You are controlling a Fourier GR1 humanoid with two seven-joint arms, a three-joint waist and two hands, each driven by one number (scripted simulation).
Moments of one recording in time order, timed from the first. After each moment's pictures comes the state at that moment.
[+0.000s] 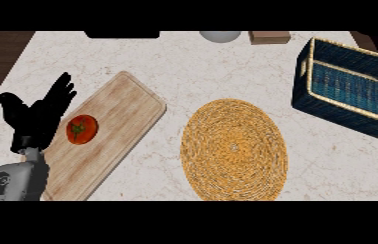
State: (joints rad) left arm -0.20 0.26 0.19 -1.42 0.05 -0.09 0.24; right arm -0.82 -0.32 -0.22 -1.87 0.81 0.29 0.86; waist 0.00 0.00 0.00
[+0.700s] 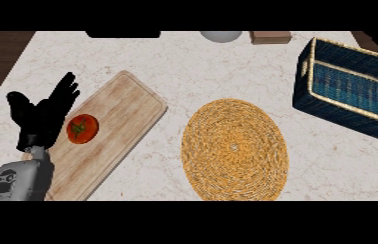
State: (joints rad) left arm -0.21 0.24 0.18 -1.40 0.03 -0.08 0.23; right arm -0.64 -0.38 -0.39 -1.63 0.76 0.03 0.58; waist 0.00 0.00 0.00
